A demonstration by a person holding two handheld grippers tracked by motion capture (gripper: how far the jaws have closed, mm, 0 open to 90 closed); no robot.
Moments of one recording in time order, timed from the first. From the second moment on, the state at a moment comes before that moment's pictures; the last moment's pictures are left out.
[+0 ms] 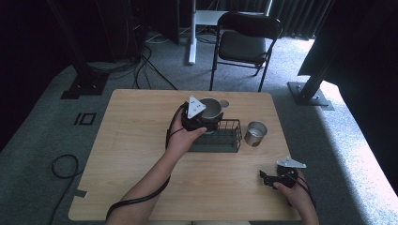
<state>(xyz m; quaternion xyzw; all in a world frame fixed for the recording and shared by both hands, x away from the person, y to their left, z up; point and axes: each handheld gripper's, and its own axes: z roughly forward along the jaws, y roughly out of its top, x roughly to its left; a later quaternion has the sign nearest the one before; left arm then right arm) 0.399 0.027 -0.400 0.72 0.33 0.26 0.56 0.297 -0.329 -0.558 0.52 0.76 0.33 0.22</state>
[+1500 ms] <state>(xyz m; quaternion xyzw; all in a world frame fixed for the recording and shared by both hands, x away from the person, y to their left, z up) 0.425 0.051 -0.476 0.70 0.42 0.28 0.51 0.297 -0.329 -0.558 0.52 0.76 0.33 0.22</state>
